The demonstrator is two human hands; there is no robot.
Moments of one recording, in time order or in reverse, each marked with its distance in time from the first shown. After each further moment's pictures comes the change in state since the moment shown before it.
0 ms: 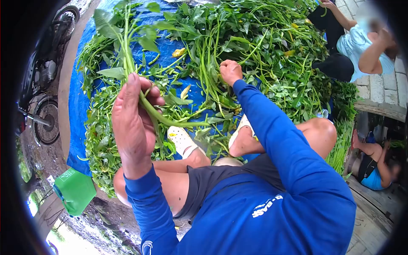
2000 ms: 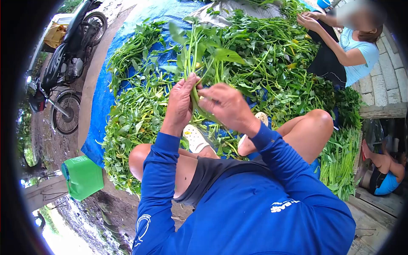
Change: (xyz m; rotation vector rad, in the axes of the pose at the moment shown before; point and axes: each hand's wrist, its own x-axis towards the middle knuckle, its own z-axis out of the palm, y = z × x) left_hand -0.006 -0.063 -0.014 -0.038 -0.187 -0.091; right_hand -0.239 -0.174 -0.157 0.348 -0.120 -0.922
